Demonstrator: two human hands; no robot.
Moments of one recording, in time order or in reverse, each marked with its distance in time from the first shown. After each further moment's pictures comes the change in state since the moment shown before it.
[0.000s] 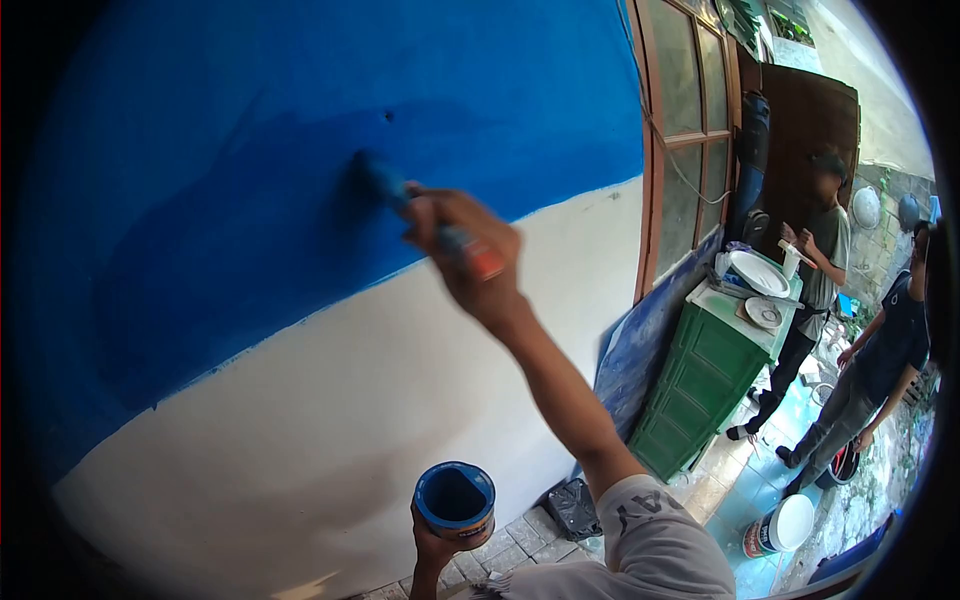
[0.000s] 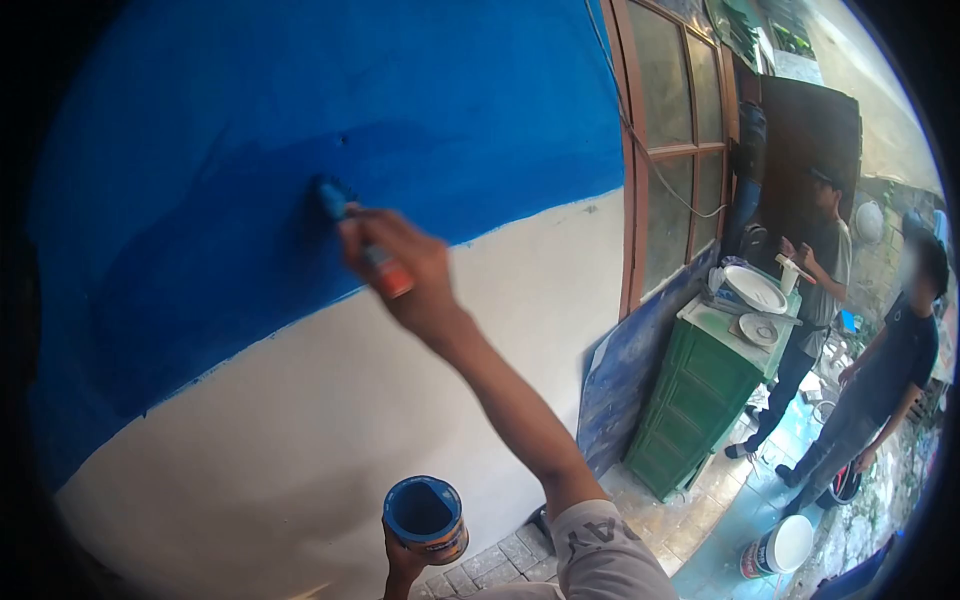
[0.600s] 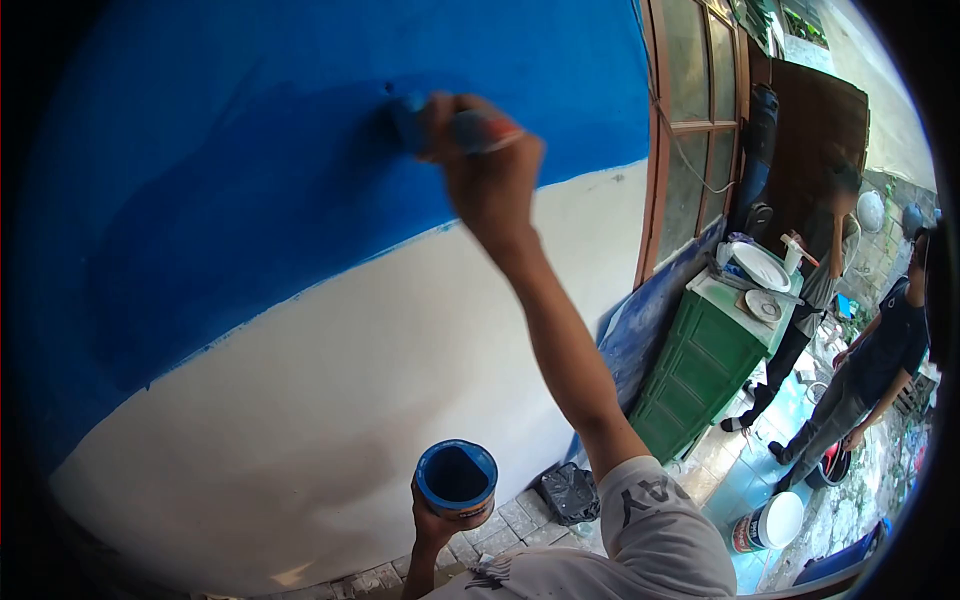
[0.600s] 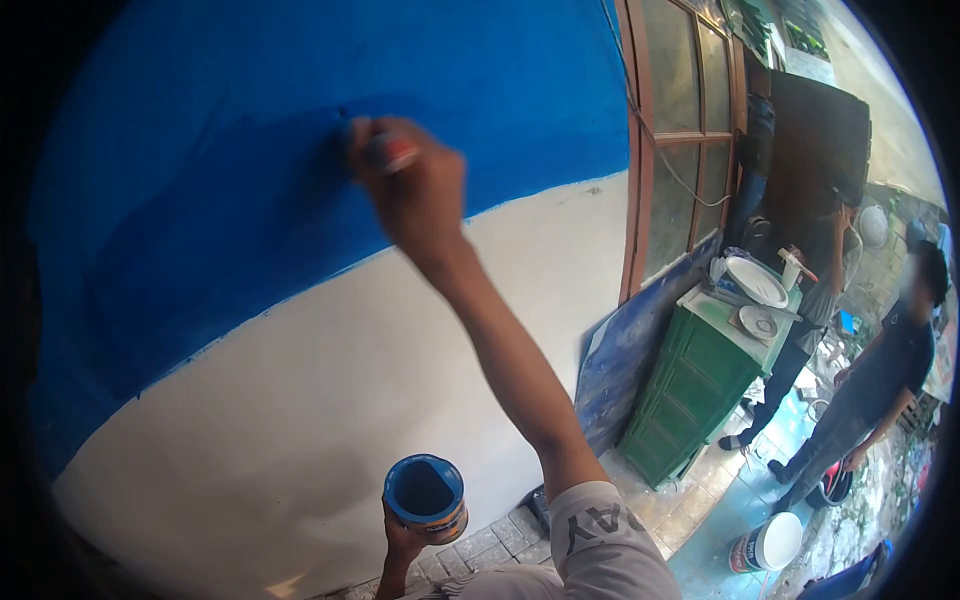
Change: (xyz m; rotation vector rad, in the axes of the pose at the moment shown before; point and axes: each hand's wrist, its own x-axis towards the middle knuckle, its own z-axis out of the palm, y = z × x) left_hand 0.002 -0.004 0.011 0.009 -0.029 -0.009; right_hand 0.047 0.013 -0.010 -0.132 0.074 -0.056
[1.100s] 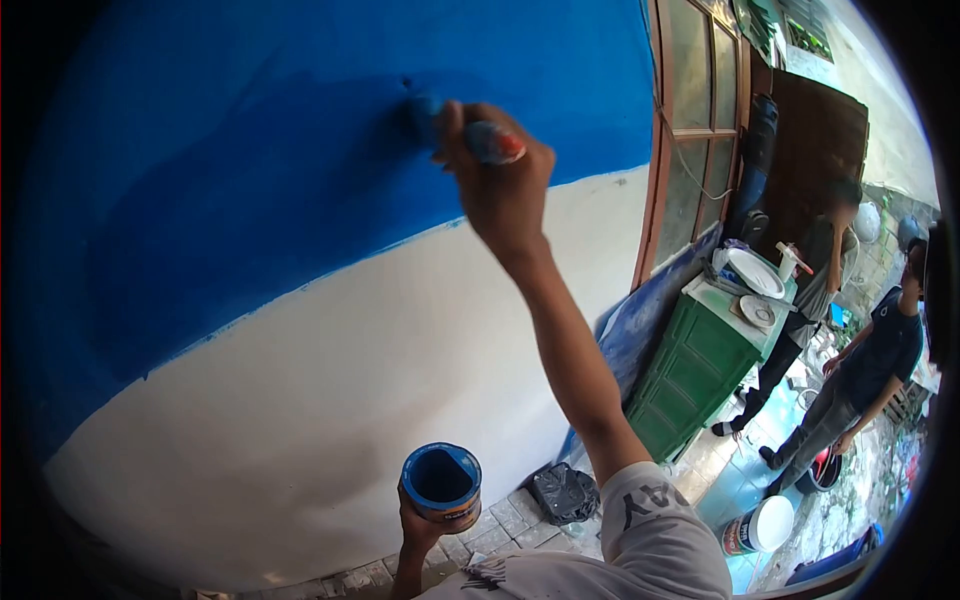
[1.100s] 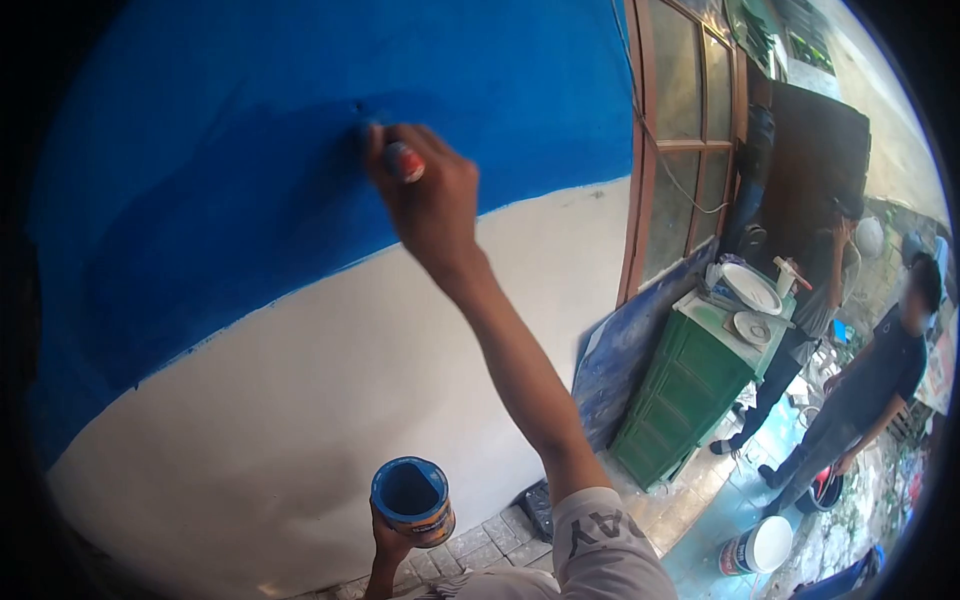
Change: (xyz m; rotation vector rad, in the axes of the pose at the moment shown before) left_hand -0.014 -0.008 -0.026 -0.009 0.016 -0.026; right_hand -0.009 -0.002 0.015 -0.046 -0.003 0.026
